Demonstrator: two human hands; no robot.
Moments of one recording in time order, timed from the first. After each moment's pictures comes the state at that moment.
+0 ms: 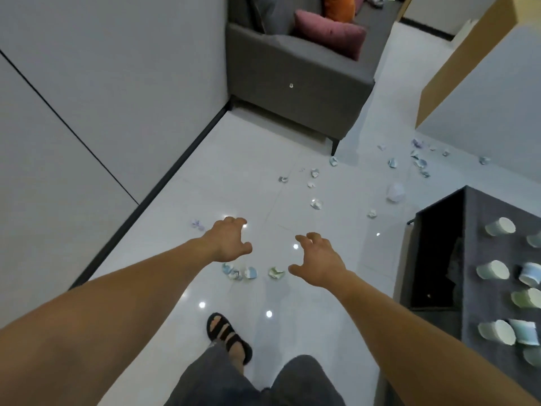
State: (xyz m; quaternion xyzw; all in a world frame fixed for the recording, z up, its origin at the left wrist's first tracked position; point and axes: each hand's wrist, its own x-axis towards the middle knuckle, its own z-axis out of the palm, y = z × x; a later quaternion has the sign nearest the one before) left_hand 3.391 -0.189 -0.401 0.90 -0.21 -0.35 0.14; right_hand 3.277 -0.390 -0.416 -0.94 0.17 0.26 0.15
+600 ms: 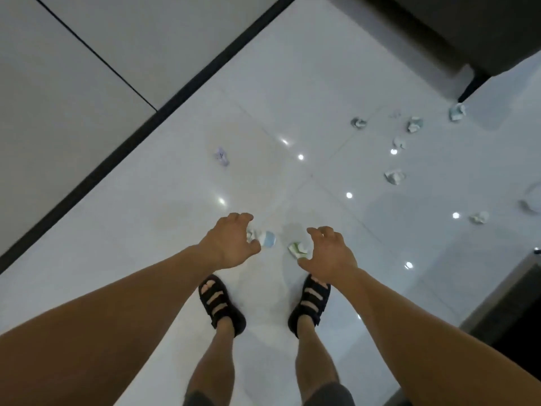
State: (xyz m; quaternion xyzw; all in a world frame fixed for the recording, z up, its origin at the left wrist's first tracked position) left_hand 3.456 -0.273 -0.665 0.89 0.01 -0.42 0.17; right_hand 3.423 -0.493 -0.719 -0.90 0.01 0.42 0.14
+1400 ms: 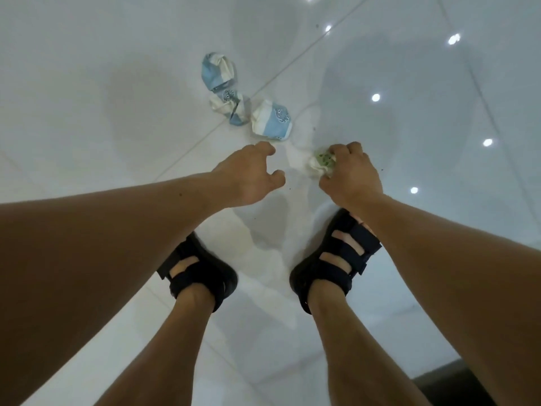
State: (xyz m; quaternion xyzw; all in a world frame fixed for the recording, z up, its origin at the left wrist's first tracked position) left_hand 3.350 -0.289 -1.092 0.82 0.10 -0.49 0.26; right_hand 3.346 -0.494 -1.155 -0.92 0.00 0.37 0.15
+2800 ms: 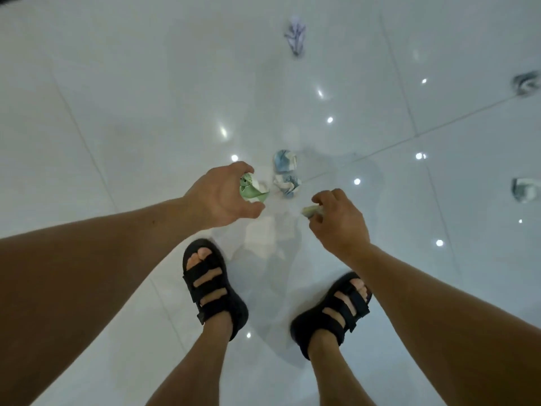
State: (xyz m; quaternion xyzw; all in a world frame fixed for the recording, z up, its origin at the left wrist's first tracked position) left_hand 3.366 -0.124 -0.981 0.85 0.17 -0.34 0.35; right_hand 3.399 -0.364 -1.024 -0.93 -0.14 0.31 0.15
